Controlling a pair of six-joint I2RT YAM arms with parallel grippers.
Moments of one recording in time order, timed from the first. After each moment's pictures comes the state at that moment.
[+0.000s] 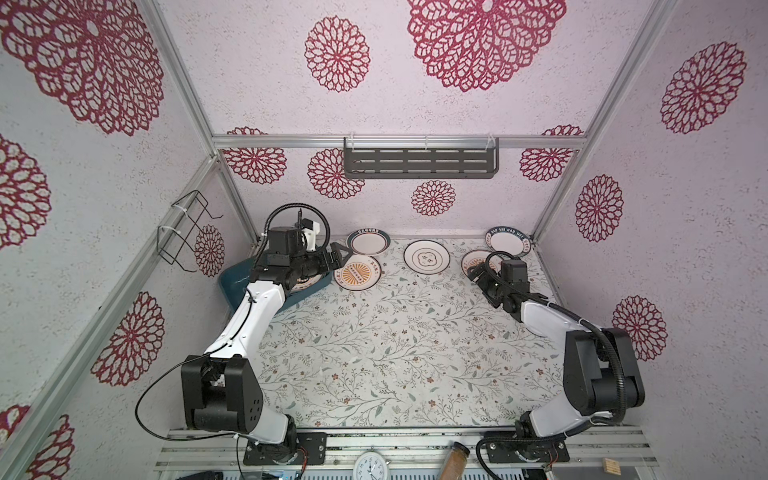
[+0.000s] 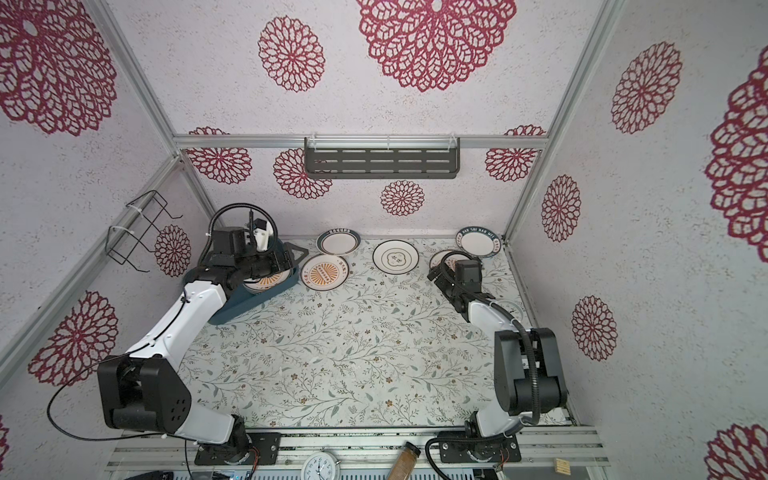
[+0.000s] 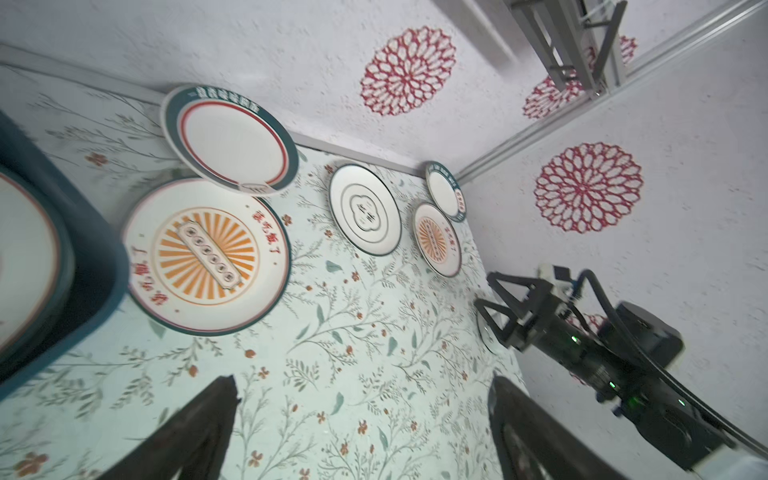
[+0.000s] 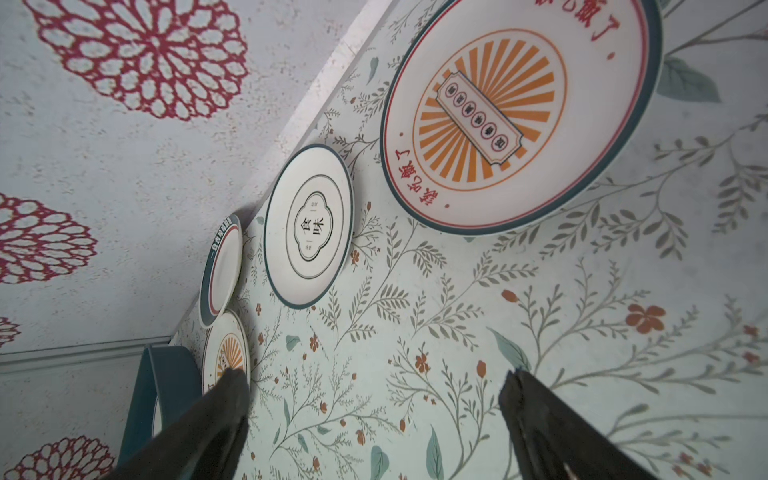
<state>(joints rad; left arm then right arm) -0.09 1.51 1.25 -0.31 0.61 -0.45 0.10 1.61 0.95 0.04 -0.12 0.90</state>
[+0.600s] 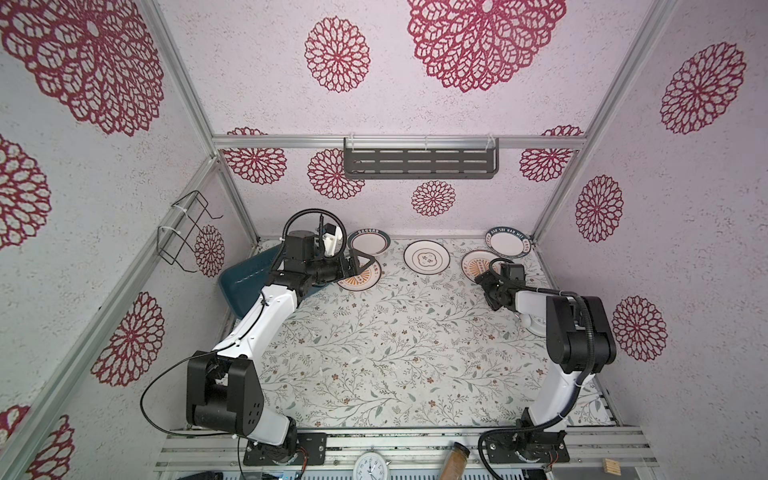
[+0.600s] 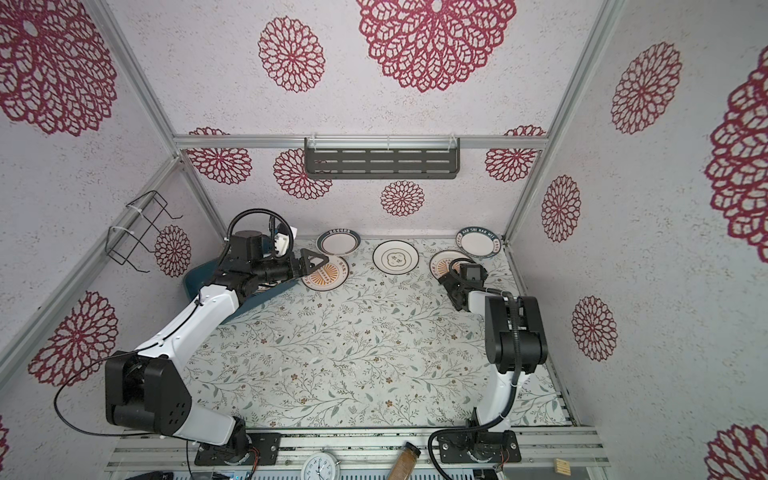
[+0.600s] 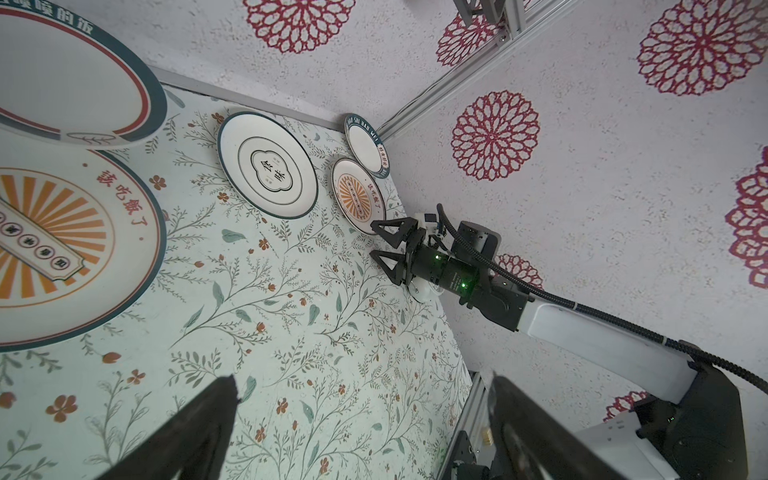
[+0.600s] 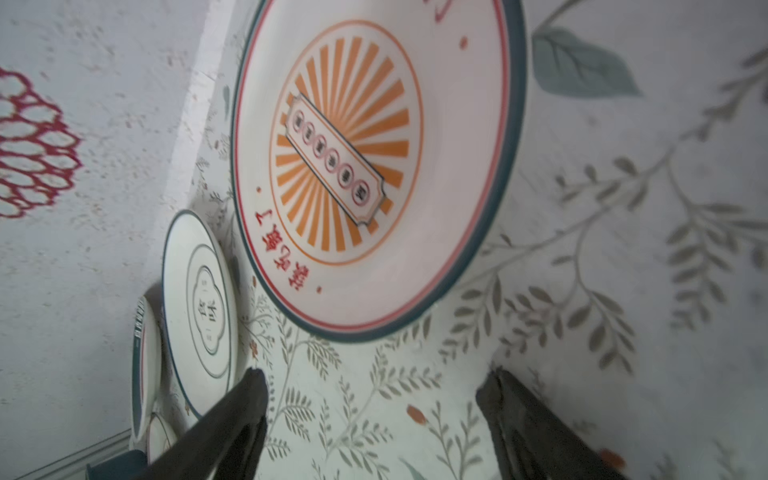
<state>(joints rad) -0.18 1.51 1.23 -0.22 0.76 -0.52 0.01 1.91 1.06 0.10 -0.11 1.02</state>
